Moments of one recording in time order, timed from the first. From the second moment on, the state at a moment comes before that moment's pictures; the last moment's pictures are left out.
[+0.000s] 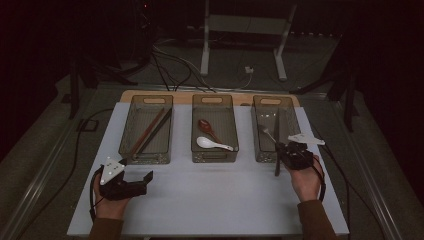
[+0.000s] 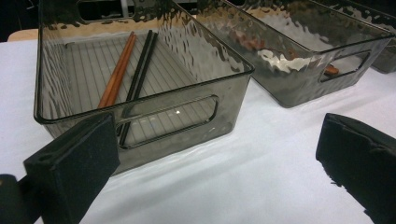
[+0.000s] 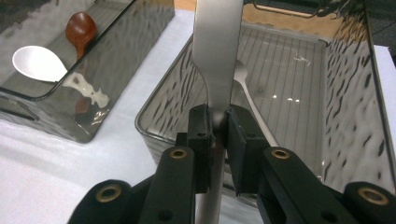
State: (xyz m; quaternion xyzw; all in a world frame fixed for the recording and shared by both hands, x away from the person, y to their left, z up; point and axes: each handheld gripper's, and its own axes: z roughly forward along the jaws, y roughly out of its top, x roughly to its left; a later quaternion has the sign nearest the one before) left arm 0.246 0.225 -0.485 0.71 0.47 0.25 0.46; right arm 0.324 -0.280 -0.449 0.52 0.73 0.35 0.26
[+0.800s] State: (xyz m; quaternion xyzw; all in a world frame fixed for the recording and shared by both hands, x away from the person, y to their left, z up) left arm 0.246 0.226 -0.485 0.71 0.47 0.25 0.46; right arm 0.341 -0.286 -0.431 0.54 0.71 0.35 0.28
